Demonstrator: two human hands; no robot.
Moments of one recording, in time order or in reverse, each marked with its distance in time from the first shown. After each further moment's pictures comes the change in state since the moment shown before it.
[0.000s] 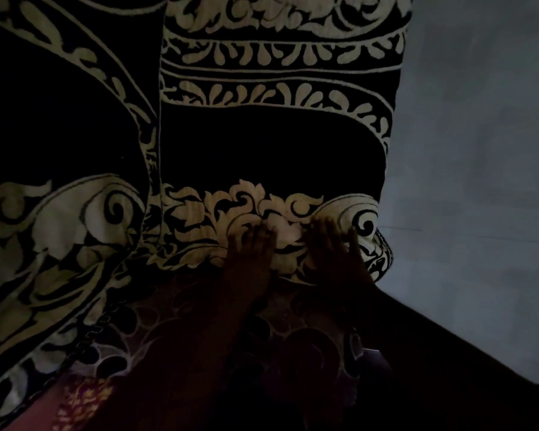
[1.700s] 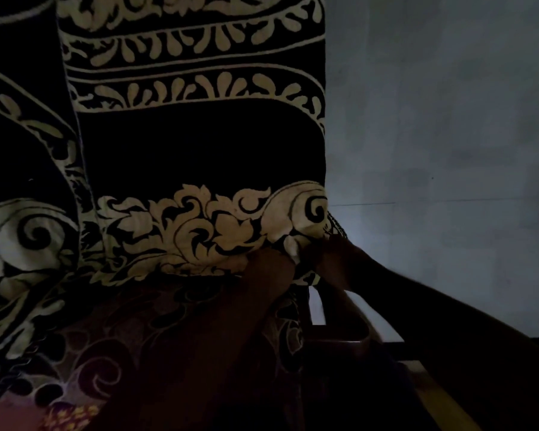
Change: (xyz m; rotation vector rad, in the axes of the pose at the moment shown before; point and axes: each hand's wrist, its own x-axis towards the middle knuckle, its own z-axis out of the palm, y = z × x) left_hand 0.052 0.130 0.064 0.110 -0.269 0.229; right_hand -0.031 0.101 -0.006 0.373 -0.572 -0.117
